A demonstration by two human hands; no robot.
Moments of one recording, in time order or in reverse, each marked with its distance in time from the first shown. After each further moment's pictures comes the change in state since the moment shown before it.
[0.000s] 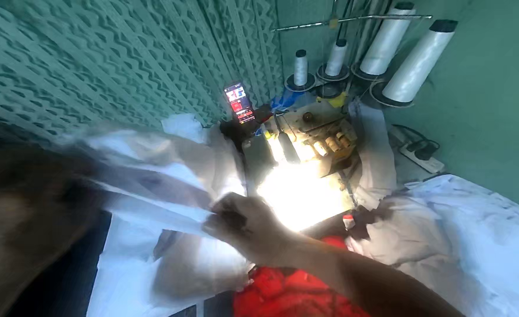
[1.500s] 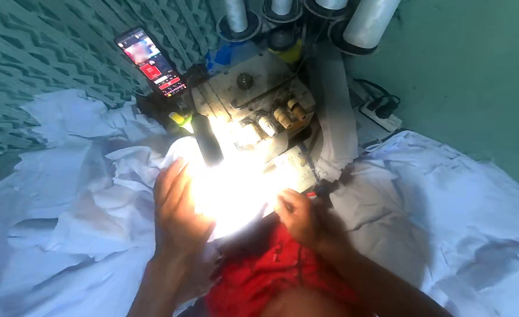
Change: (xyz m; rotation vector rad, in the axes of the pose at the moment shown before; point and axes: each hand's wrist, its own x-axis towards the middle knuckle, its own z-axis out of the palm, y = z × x) left_hand 0.013 0.206 0.207 -0.497 0.013 -0.014; right_hand -0.147 0.129 -0.093 -0.277 0.595 0.287
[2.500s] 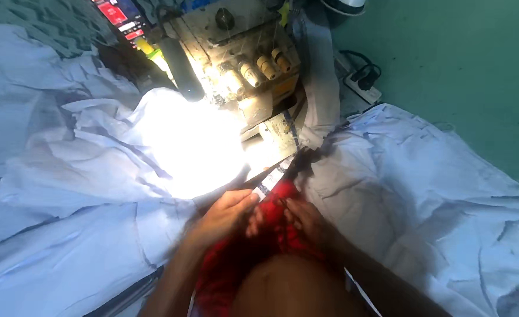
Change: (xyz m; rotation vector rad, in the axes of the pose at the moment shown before) left_hand -0.067 0.066 0.038 -1.414 -0.984 -0.609; right_hand -0.102 0.006 -0.061 0.172 -0.345 0.484
